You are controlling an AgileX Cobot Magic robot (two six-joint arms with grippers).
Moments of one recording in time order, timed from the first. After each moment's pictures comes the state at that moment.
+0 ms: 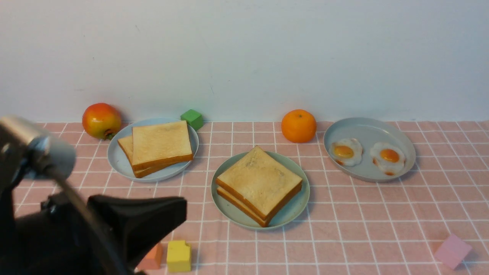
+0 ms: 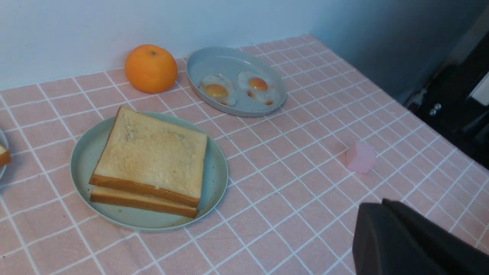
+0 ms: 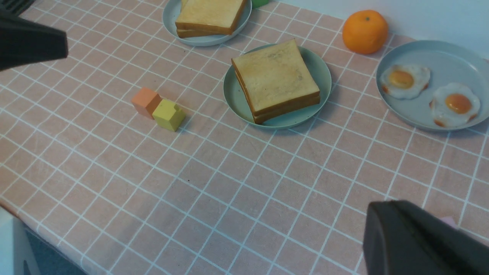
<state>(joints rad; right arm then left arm) 0.86 0.58 -1.16 -0.18 1.26 0.24 -0.78 0.72 -0.53 -0.26 0.09 -0.12</state>
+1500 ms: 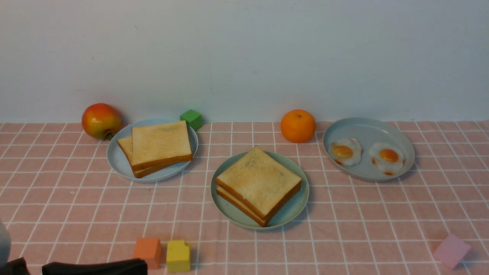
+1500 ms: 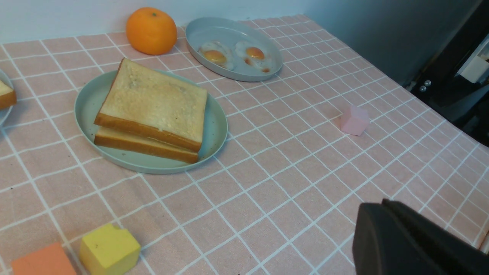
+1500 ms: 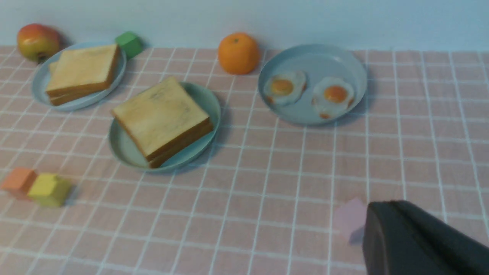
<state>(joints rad) 0.32 0.36 -0.85 -0.09 1.00 0.11 -0.78 0.50 -0.38 -0.27 0.19 -0.12</state>
